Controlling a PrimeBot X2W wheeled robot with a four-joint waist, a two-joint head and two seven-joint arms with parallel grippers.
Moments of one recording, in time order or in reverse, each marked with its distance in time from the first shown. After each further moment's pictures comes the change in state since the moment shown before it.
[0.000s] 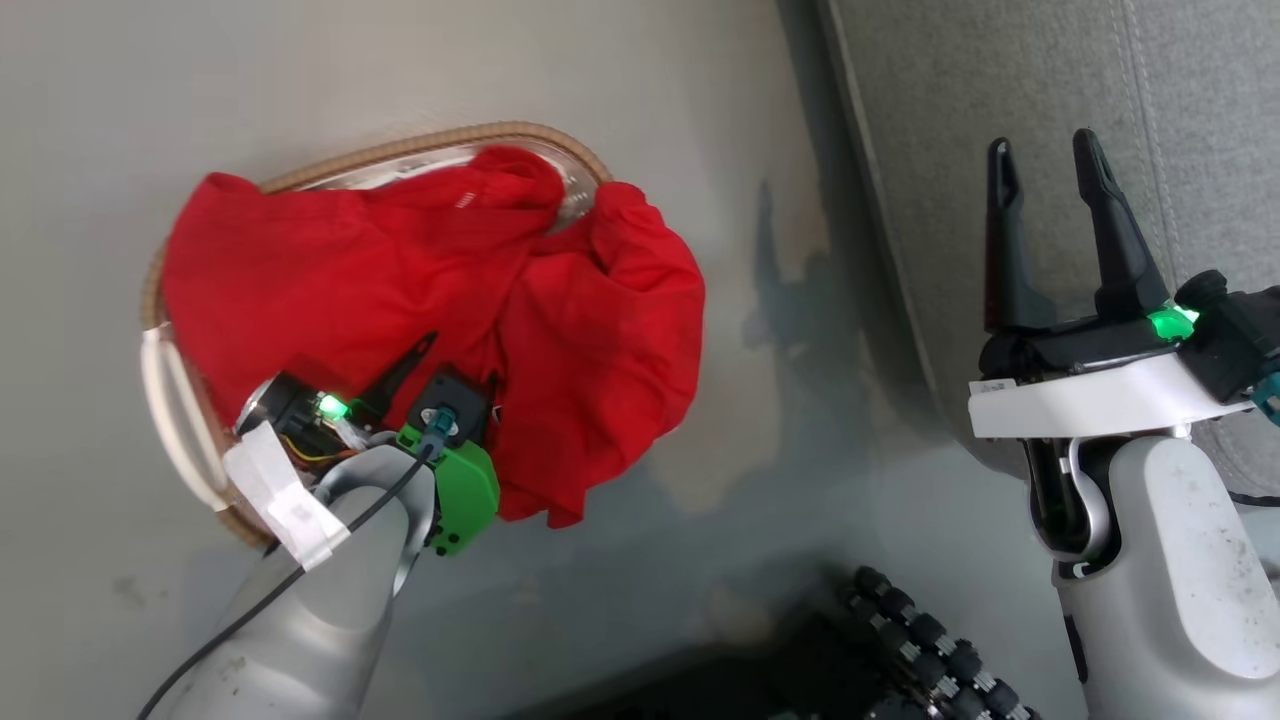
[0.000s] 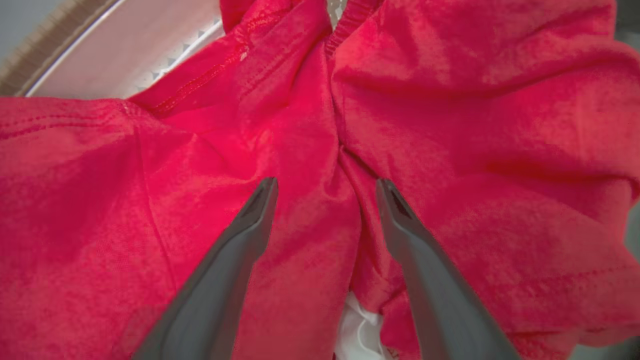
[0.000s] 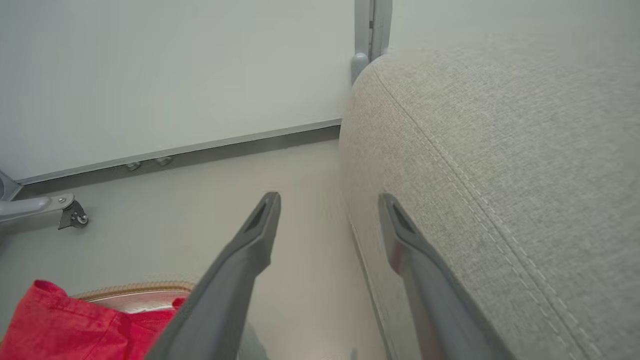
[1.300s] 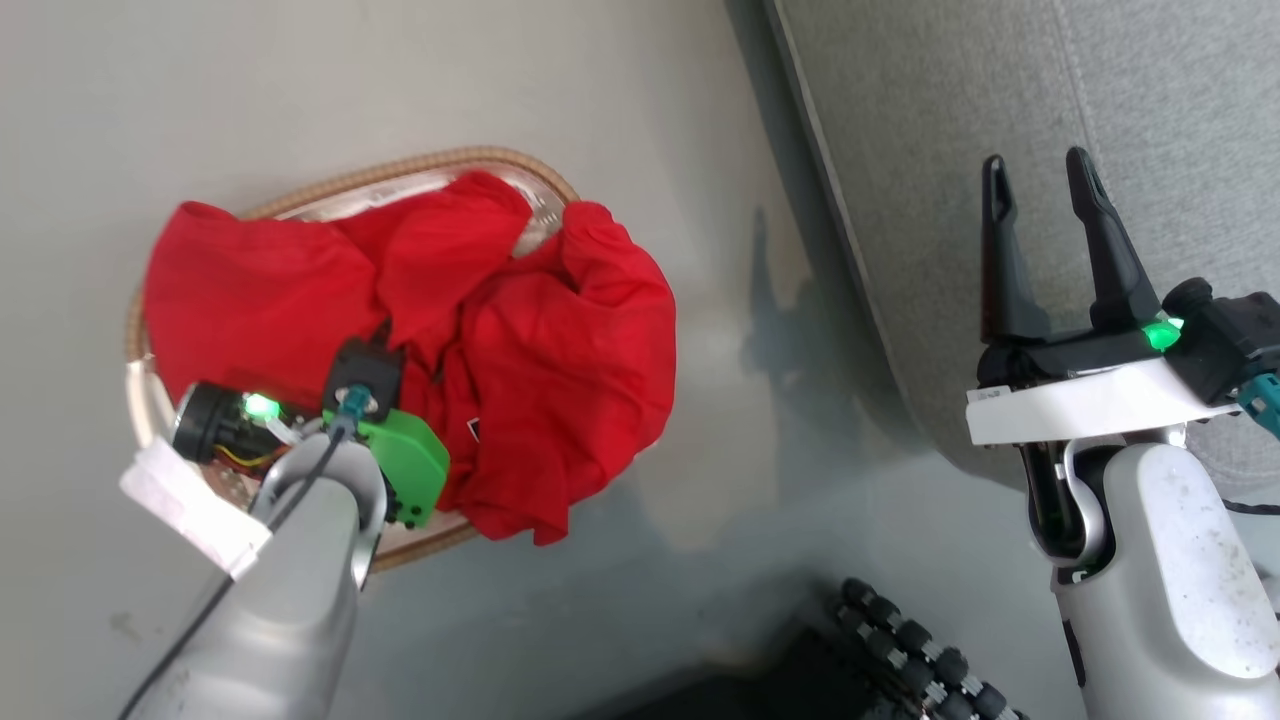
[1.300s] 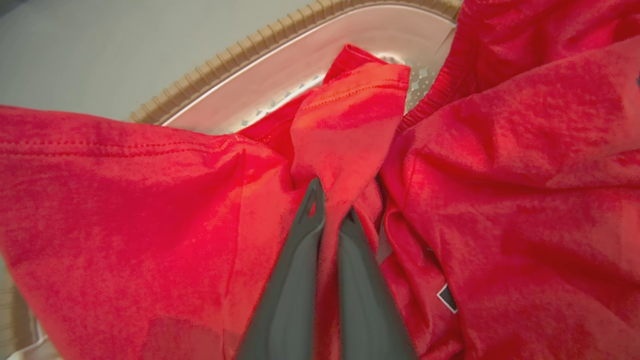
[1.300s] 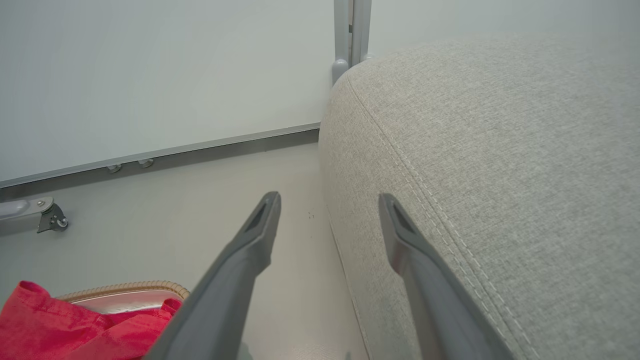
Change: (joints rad) left arm 0.017 0.047 0.079 -0.058 -0.156 0.056 -0.019; right arm 0.006 0.001 -0.006 0.042 -0.007 0.000 0.000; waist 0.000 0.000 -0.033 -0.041
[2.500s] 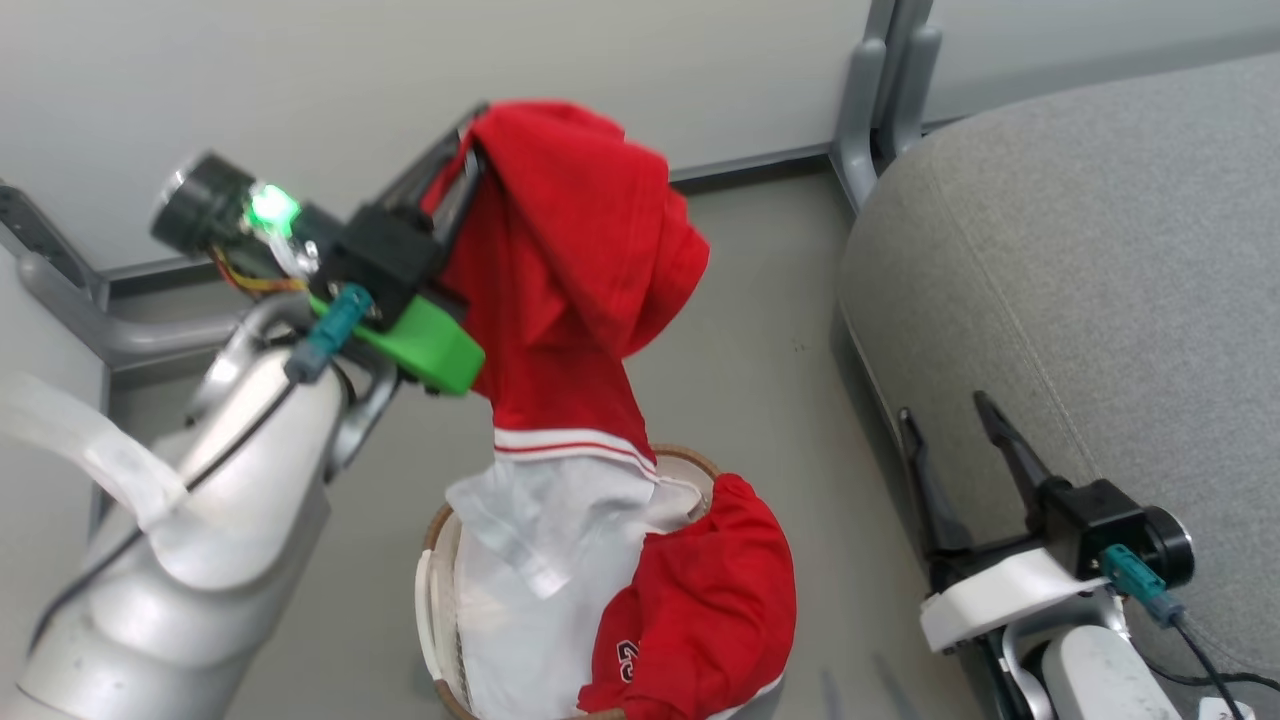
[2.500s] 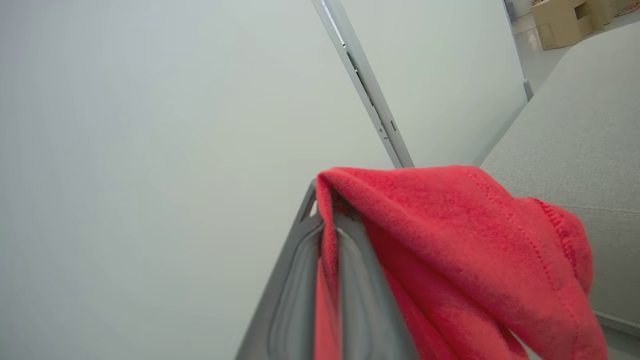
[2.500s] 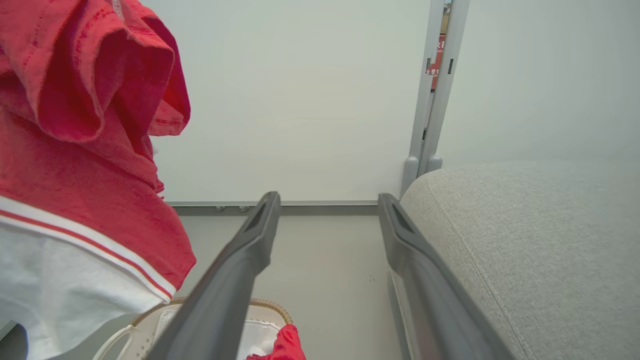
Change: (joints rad) left arm -0.036 0.171 -0.114 -0.689 -0.053 -0.111 0.085; right arm 0.264 0.000 0.058 0.108 -0.182 0.000 0.000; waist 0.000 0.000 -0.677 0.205
